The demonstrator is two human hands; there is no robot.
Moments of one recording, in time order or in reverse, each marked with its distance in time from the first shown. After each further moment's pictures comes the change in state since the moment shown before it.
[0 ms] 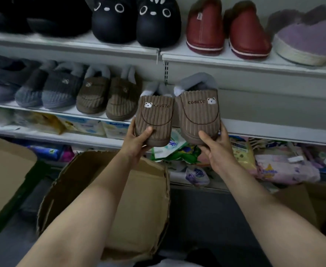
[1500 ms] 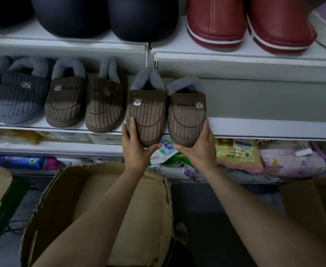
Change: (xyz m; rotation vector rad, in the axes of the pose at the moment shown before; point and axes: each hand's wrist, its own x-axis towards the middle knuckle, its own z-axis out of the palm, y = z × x) left_hand 0.080 -0.039 0.004 0.988 0.253 0.355; right_hand 0.093 0.065 0.021 -1.175 0.164 -0.169
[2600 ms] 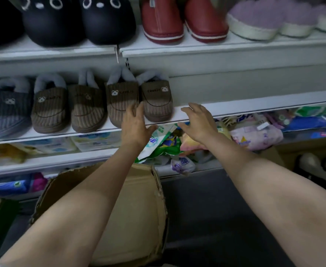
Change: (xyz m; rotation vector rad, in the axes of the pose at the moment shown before) left_hand -0.019 0.086 -0.023 0.340 -0.150 0.364; right_hand -0.034 -0.011 -0.106 -0.499 -0.015 -0.271
